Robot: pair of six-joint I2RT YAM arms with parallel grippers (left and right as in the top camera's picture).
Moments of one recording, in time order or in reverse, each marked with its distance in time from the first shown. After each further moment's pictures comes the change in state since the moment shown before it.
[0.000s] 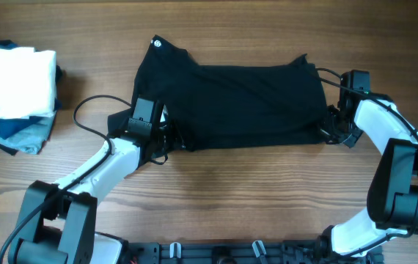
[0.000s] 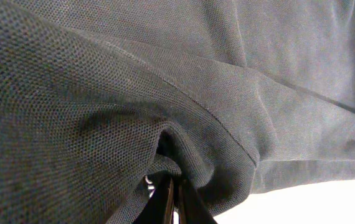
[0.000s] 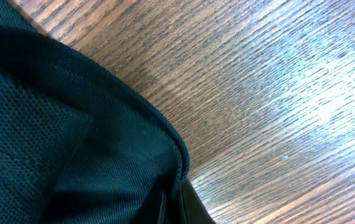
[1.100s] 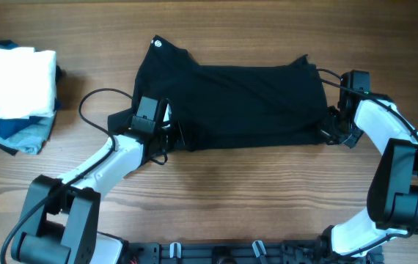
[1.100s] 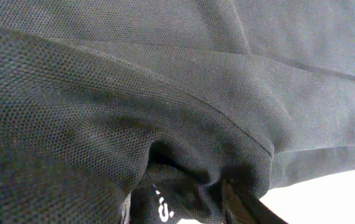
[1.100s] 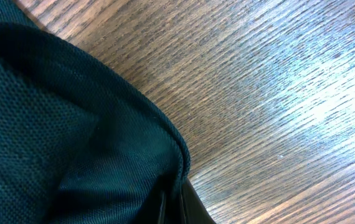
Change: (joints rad) left arm -0.015 0.029 0.027 -0.035 -0.027 0.135; right arm 0.000 0.000 -0.001 -0.005 0.008 -0.016
